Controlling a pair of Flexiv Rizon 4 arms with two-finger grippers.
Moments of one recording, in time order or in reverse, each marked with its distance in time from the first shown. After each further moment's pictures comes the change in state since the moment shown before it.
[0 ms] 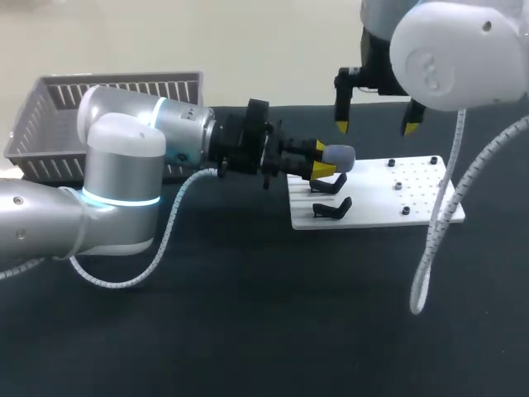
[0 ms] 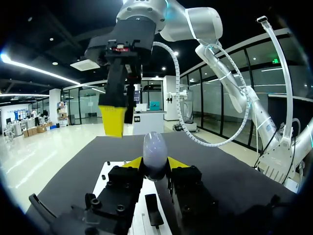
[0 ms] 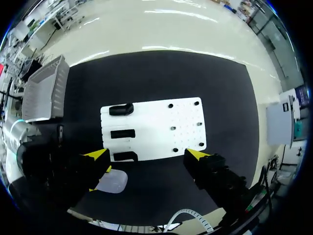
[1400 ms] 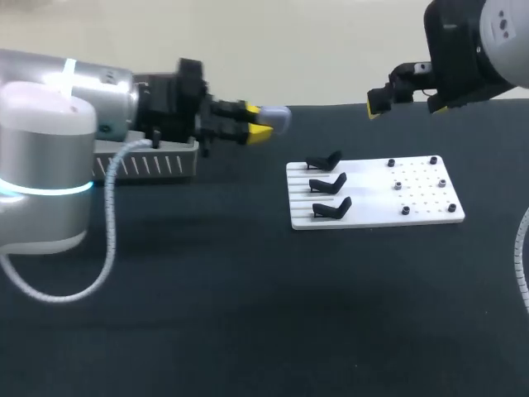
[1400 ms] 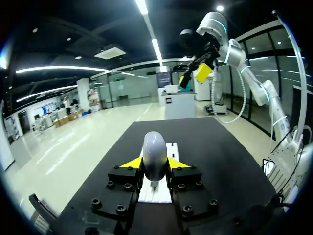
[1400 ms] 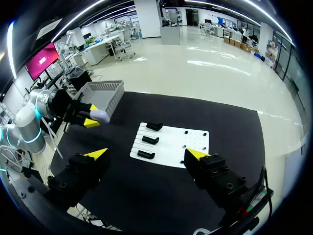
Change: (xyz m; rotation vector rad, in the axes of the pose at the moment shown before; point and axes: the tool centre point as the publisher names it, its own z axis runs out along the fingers) left arm -0.043 0.014 -0.125 -0.334 0.213 0.005; right arm 0.066 -0.013 -0.111 -0.302 -0.450 -0.298
